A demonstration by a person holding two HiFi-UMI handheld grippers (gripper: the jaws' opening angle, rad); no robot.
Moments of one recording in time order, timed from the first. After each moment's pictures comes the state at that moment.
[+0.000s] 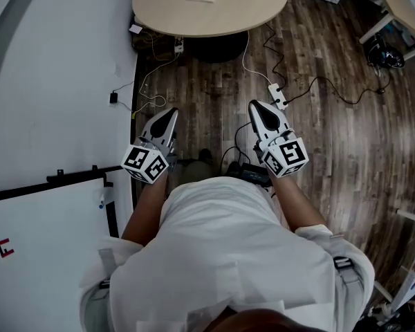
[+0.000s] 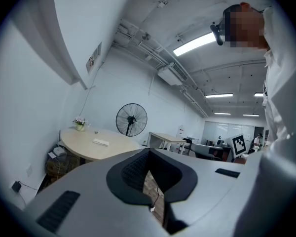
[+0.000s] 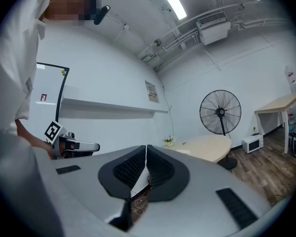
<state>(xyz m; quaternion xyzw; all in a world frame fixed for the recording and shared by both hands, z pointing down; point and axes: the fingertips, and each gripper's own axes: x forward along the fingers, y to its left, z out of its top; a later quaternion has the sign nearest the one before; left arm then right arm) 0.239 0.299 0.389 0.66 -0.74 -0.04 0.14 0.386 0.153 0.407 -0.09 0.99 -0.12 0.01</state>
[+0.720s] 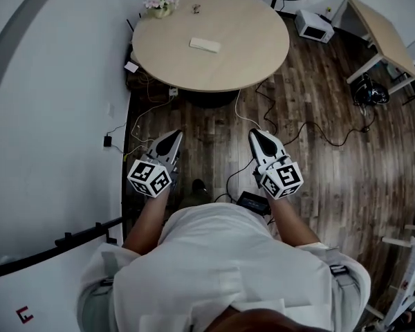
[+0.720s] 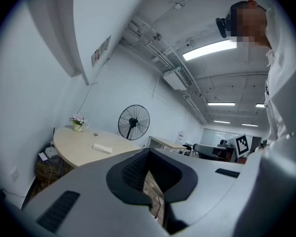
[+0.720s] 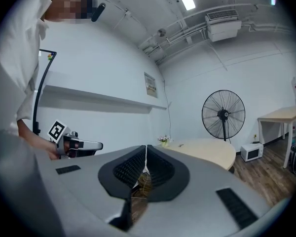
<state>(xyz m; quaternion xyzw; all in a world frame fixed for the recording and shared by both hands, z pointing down) 0.090 0.207 0.406 0.67 -0.73 -0.08 0.15 0.251 0.068 0.403 -0.10 0.99 -0.09 -0.03</state>
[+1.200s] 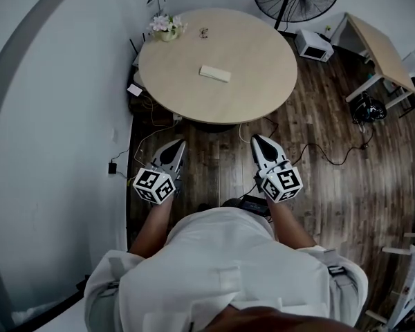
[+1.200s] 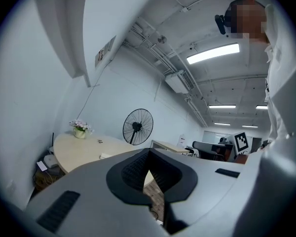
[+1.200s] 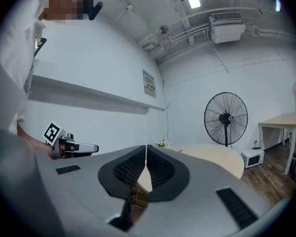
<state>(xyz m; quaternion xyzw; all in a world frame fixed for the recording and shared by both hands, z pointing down) -0.035 0.176 0.410 0.67 -0.73 -0.10 0.13 0.126 0.028 0.393 -0.12 0.99 -0.07 -0.02</state>
